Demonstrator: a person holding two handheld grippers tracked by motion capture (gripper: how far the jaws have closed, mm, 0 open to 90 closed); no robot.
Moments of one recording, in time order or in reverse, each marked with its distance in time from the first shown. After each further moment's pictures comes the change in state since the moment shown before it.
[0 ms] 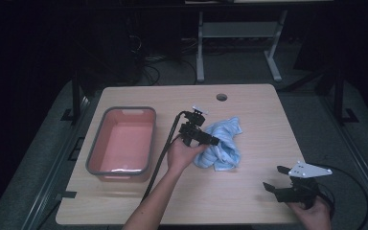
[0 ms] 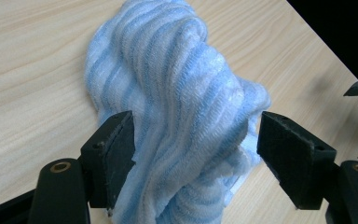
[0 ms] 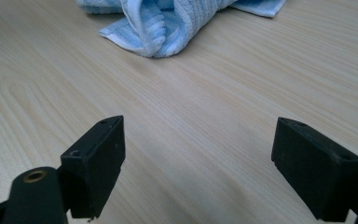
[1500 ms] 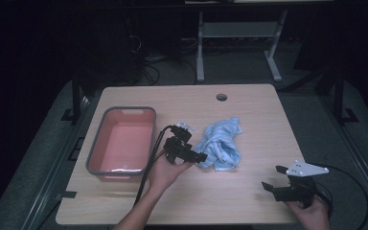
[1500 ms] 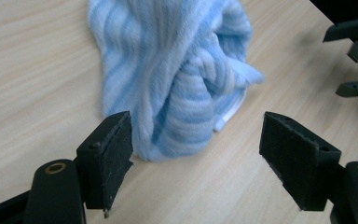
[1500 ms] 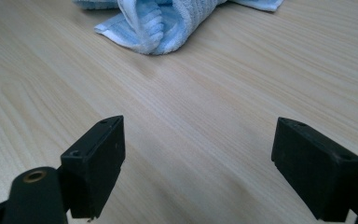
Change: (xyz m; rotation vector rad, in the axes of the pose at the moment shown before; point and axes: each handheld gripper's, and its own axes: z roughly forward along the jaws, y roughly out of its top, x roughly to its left) left arm -0.006 -0.057 -0.039 0.014 0.000 0.065; right arm 0.000 0.002 0.006 0.016 -0.005 0.002
